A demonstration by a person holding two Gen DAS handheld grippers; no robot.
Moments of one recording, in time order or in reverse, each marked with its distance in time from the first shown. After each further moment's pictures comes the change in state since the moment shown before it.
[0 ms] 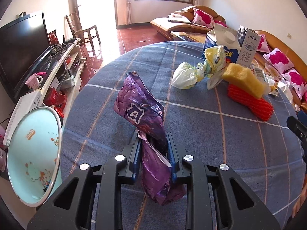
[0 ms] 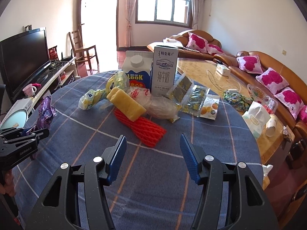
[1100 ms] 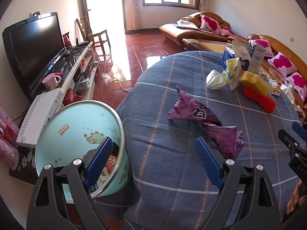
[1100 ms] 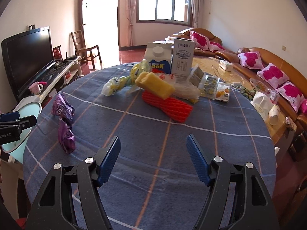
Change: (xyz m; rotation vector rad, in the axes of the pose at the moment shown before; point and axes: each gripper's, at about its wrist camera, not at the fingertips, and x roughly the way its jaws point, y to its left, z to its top) left arm -0.055 0.072 -0.020 -0.005 -0.039 0.040; right arm -0.027 0.042 -0.038 0.041 0.012 -0.003
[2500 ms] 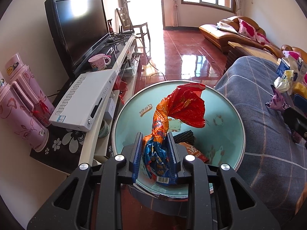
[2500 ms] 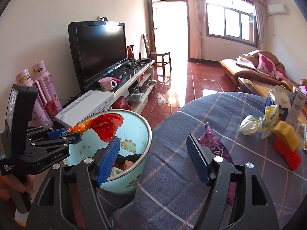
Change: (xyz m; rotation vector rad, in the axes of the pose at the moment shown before) left arm -0.011 0.172 -0.045 -0.140 0.024 0.226; right arm -0.012 0.220 0.034 -0.220 -0.113 0.447
